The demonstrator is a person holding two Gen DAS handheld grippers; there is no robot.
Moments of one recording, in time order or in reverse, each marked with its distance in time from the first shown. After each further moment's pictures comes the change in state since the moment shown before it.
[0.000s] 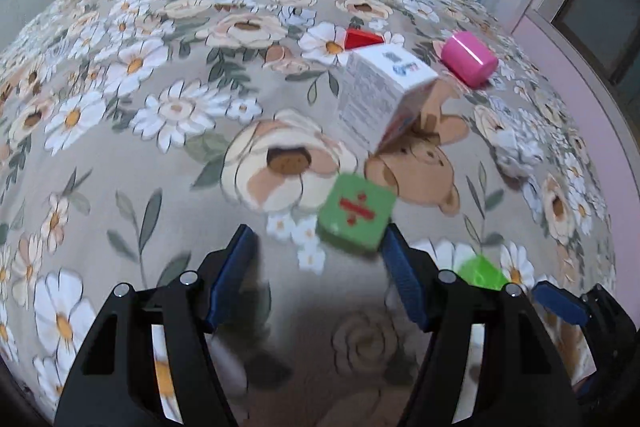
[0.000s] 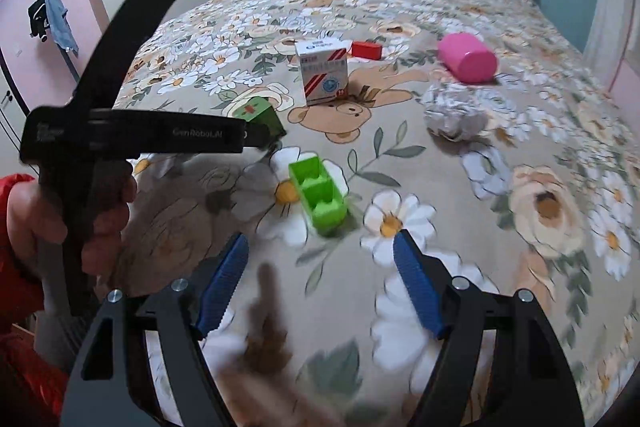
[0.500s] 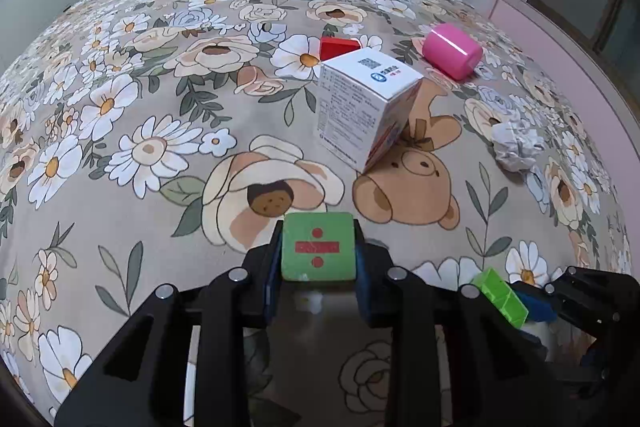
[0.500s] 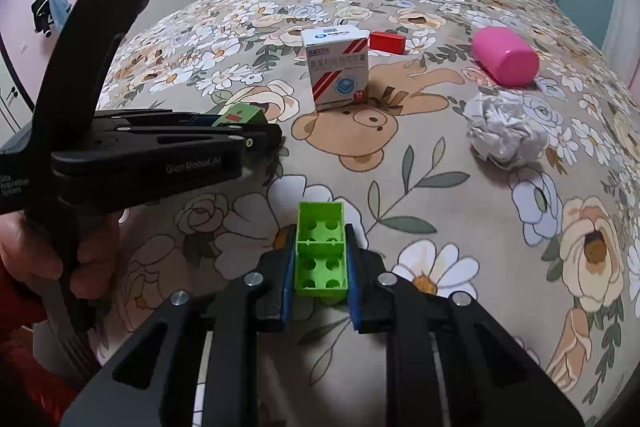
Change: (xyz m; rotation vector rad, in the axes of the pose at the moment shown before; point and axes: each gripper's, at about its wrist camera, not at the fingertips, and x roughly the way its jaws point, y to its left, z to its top) left arm 0.010 -0.006 0.007 0.118 -0.025 -0.027; right arm 0.040 0.003 0.019 -0.005 0.025 0.029
